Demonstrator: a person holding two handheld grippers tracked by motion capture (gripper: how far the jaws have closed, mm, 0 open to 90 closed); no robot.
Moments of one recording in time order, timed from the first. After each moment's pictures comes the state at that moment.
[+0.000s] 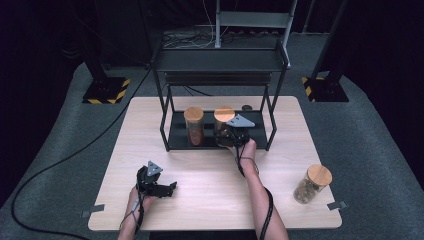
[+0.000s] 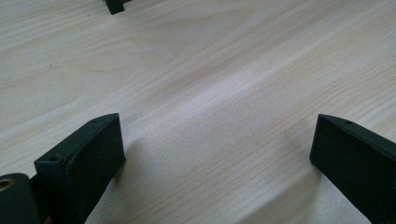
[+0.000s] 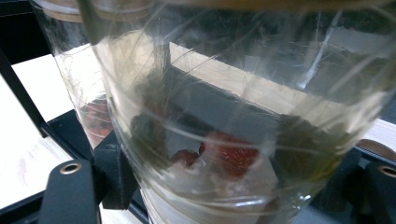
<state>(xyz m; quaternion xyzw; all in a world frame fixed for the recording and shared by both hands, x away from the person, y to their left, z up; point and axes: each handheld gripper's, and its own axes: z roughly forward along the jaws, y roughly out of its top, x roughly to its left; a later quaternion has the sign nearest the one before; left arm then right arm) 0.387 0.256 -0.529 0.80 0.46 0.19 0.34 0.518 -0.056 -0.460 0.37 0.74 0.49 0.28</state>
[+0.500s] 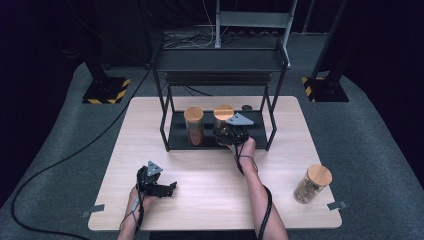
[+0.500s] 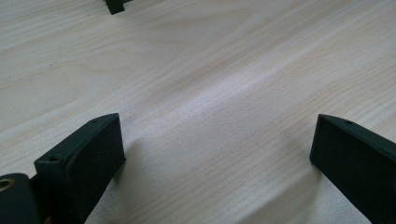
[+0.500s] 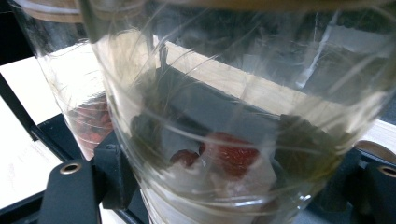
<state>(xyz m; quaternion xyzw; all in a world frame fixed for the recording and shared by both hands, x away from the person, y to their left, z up) 0.387 0.256 -0.529 0.80 0.46 0.19 0.34 0.525 -0.054 -0.461 0.37 0.74 0.49 0.28</state>
